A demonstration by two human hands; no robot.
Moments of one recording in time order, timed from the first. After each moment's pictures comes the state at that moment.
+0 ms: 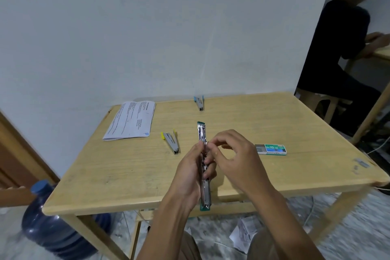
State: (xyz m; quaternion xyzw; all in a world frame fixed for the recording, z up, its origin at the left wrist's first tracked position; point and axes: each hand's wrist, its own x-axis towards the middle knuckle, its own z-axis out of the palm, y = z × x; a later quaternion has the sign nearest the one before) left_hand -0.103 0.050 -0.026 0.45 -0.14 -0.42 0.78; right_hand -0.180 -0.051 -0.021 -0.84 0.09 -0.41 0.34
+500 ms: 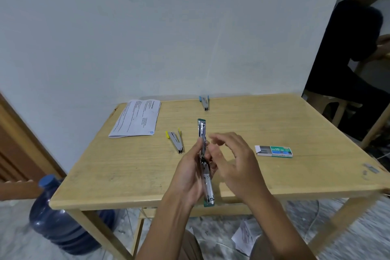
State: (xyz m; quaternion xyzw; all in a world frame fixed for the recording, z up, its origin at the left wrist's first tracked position) left_hand -0.102 0.053 -0.017 0.38 -0.04 -0.43 0.82; right_hand -0.178 -0.039 -0.025 -0.83 0.09 -0.39 0.38
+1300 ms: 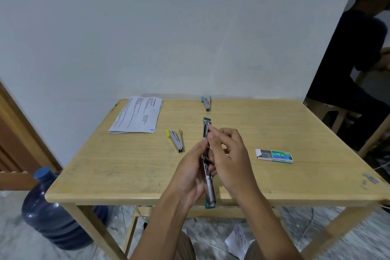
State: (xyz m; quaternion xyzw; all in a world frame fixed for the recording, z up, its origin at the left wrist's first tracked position) left_hand -0.097 0.052 -0.025 0.43 -0.10 -0.40 0.80; right_hand -0.159 -0.022 -0.014 -0.77 0.19 -0.32 0.52
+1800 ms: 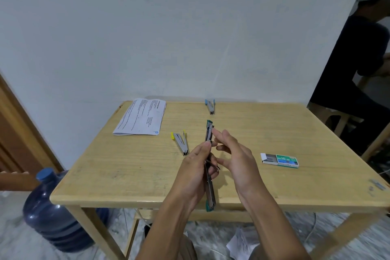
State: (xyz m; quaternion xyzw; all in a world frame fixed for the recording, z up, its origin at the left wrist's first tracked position) left_hand -0.092 0.059 -0.026 0.48 -0.15 -0.33 0.80; right_hand -0.159 -0.015 0.008 -0.61 0.23 -0.26 0.72
